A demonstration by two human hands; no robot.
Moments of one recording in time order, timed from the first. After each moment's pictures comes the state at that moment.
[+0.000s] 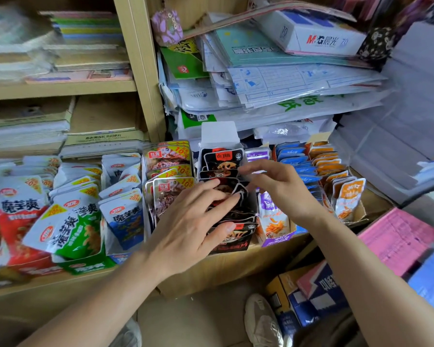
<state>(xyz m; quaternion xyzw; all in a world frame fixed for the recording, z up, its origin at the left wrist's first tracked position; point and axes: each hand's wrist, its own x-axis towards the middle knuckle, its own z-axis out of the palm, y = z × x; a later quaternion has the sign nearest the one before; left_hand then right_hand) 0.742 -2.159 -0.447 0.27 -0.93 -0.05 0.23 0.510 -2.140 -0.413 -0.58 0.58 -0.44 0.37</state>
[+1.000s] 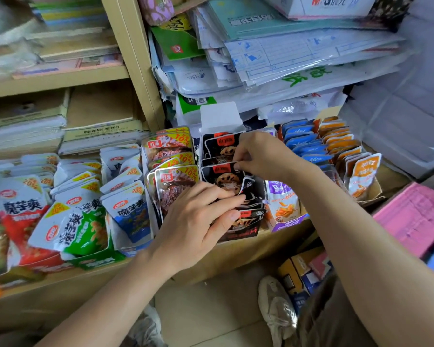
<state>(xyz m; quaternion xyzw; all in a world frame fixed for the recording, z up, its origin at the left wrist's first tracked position) 0.745 -2.157 -0.459 0.26 -0.91 -0.11 0.29 0.513 -2.208 -0.423 -0.76 0.62 -0.18 0.12</state>
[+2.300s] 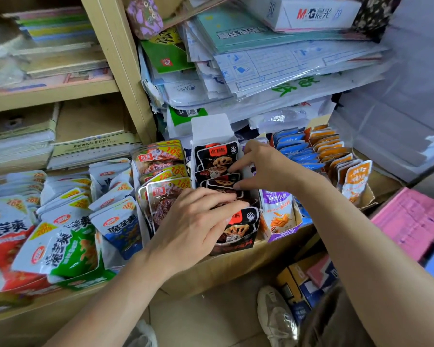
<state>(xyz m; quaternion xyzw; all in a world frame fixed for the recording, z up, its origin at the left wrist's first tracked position) 0.735 -2.176 -0.455 0.24 -0.94 -0.08 0.23 0.497 -2.193 -0.419 -0.73 0.64 -0.17 0.16</state>
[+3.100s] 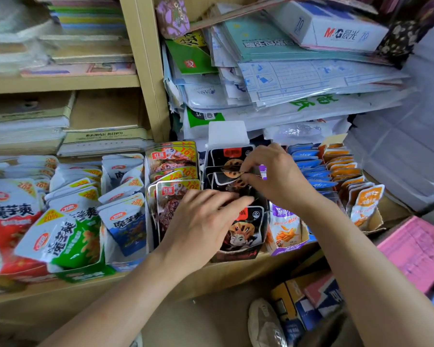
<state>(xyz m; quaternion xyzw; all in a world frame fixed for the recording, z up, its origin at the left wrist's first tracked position) 0.725 -2.176 -0.461 0.30 -0.91 0.00 0.27 0.510 -2.194 -0.422 -0.75 0.58 -0.32 0.05</state>
